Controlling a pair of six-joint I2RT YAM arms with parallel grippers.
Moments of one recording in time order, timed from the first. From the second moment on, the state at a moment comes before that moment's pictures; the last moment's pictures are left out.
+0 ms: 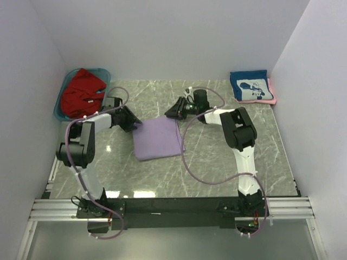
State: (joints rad) left arm -0.10 1.83 1.08 -0.15 0.29 -0.87; right arm 0.37 2.26 1.45 0.38 -0.81 1.00
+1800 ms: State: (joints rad) left arm -1.07 1.93 1.27 -0.44 -0.44 -0.31; right arm 0.17 1.29 0.70 -0.27 -0.39 0.60
